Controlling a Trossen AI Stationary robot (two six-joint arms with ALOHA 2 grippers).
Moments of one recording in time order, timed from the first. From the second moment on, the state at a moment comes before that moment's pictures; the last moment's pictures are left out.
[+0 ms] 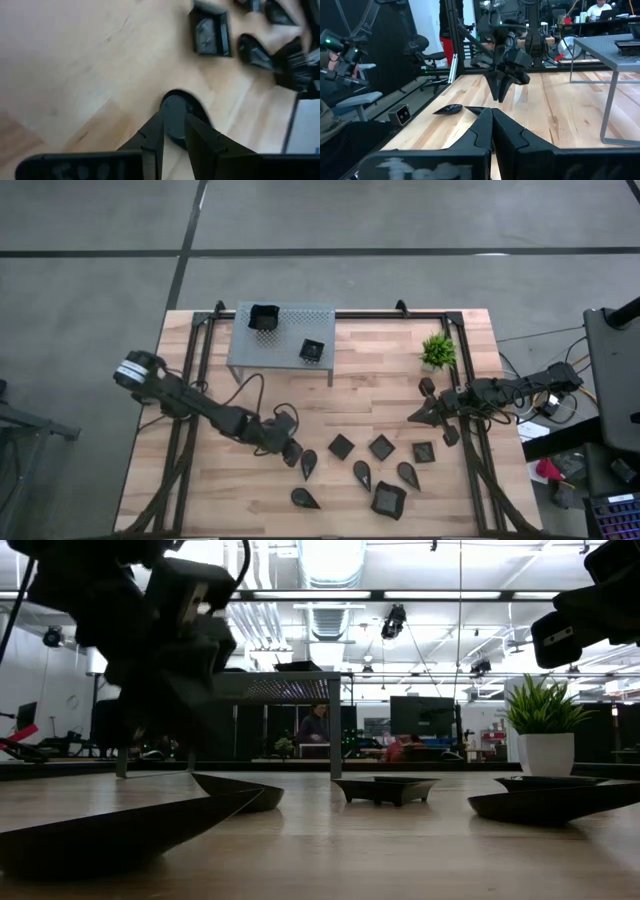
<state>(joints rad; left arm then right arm) -0.39 1.58 0.72 0.09 -0.18 -1.23 0.27 0.11 0.01 0.08 -0.02 0.16</state>
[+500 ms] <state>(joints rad) -0.43 1.66 0.75 0.10 -0.17 -1.26 0.27 0.11 0.01 0.08 -0.02 0.16</state>
